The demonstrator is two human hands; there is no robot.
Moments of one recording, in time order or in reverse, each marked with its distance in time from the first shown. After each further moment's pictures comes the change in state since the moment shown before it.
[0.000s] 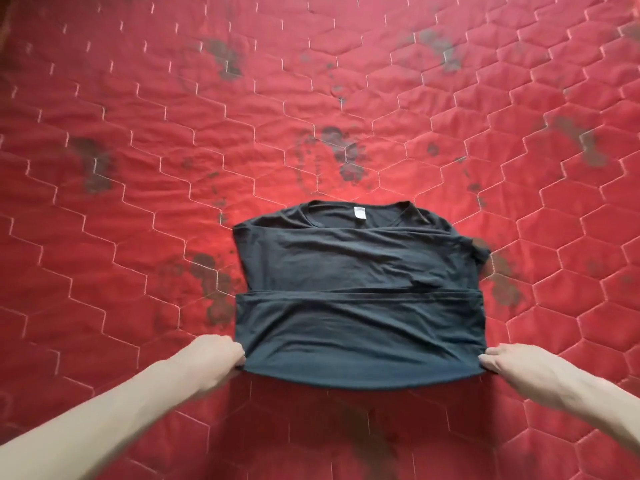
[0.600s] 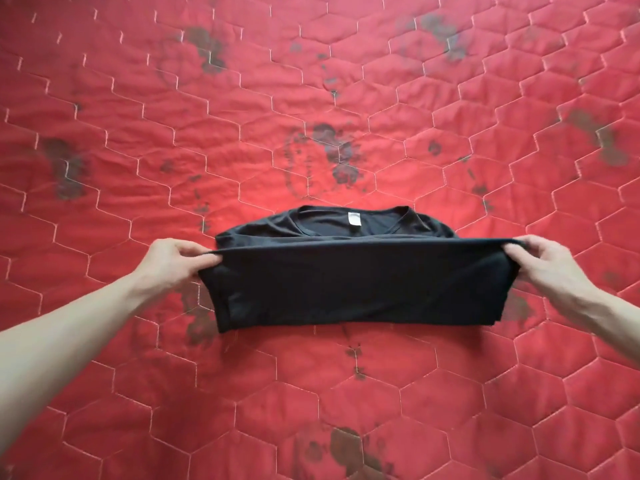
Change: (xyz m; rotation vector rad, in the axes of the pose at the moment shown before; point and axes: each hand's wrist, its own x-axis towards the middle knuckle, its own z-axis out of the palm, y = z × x) left_hand 0.047 -0.088 -0.106 -1.265 0.550 -0.446; right_hand 0.059 0.103 -0.091 1.447 0.790 0.629
